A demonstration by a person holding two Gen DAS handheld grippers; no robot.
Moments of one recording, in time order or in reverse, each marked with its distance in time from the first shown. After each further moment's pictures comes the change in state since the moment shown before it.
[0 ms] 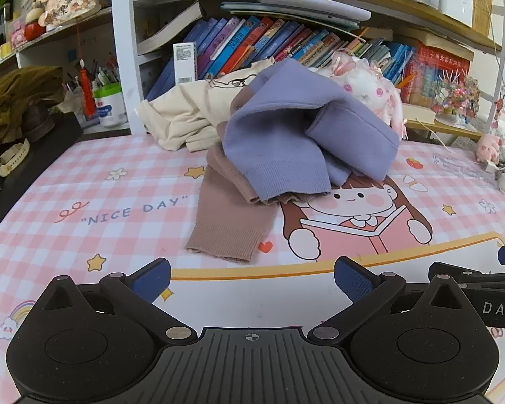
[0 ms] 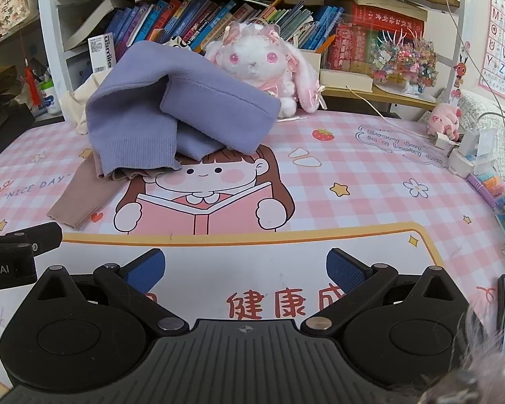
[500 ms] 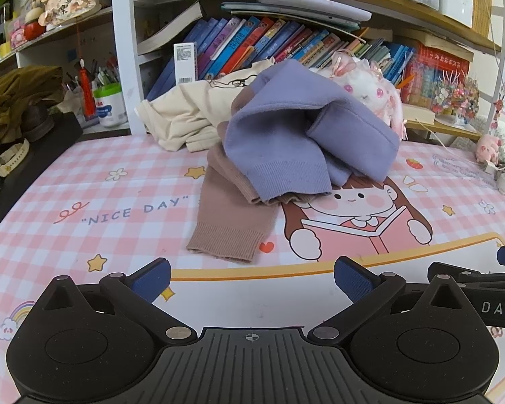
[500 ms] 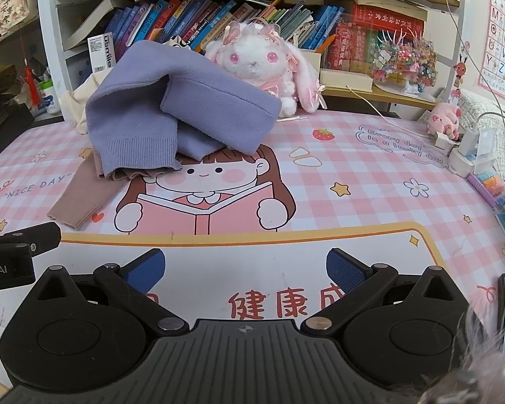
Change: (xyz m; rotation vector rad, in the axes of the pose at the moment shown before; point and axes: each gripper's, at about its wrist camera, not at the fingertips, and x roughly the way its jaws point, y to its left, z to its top) left arm -0.002 0.002 0.001 0.004 -0.001 0.000; right arm 0.000 0.002 0.000 0.001 0.002 -0.001
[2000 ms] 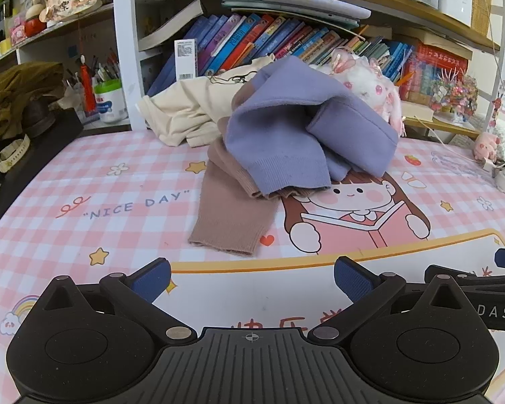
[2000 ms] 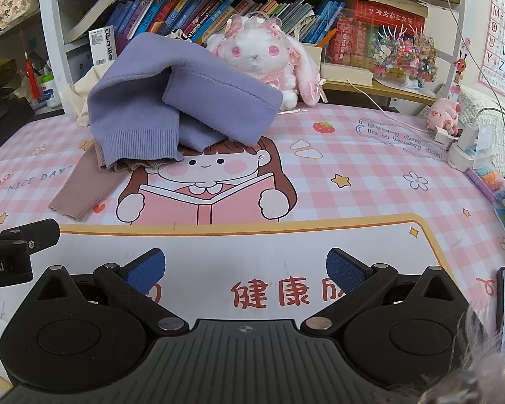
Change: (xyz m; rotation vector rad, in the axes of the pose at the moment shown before) left arm -0.003 0.003 -0.005 -0.001 0.014 -0.008; right arm -0.002 0.004 -0.004 -0.004 0.021 -0.006
